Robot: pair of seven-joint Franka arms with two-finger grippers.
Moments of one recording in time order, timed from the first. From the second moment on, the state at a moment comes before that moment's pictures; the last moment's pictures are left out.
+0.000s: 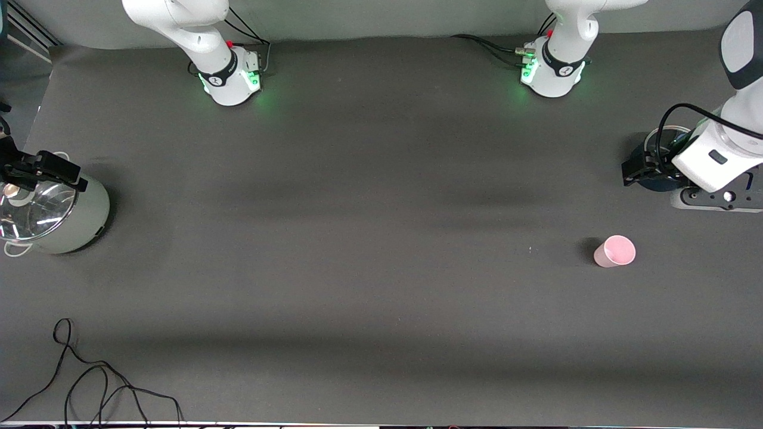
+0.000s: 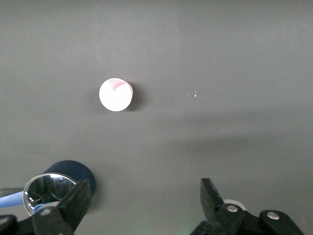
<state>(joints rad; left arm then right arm) 0.05 0.02 -0.13 -1.70 0.03 1.64 -0.01 0.02 0.05 -0.09 -1.50 0.01 1.55 -0.01</state>
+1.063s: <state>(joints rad) 0.06 0.02 -0.13 -1.70 0.03 1.64 0.01 0.02 0.05 -0.08 -1.50 0.01 1.55 -0.01</state>
